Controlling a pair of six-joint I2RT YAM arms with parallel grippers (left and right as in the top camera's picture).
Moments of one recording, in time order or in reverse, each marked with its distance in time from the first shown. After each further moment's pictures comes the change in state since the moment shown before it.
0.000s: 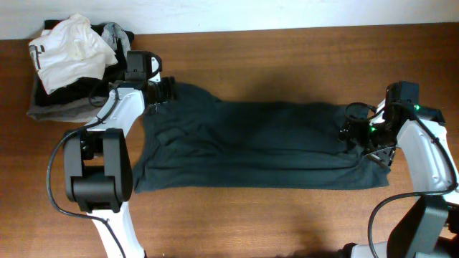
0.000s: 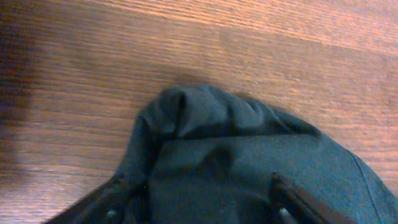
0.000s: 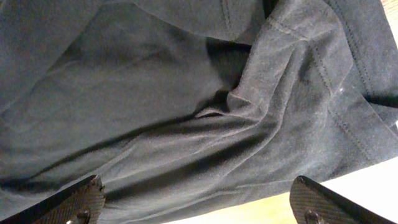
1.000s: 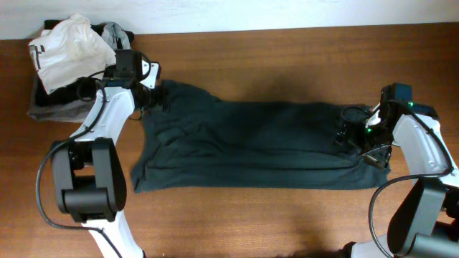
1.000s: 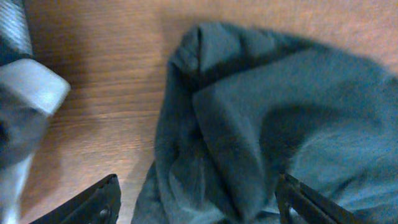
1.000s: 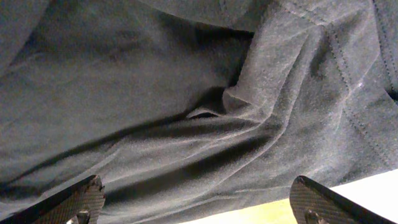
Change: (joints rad) left arm 0.034 -0.086 0.002 -0.217 -0.027 0.295; right arm 0.000 0.083 0.000 -0.001 -0.003 0.000
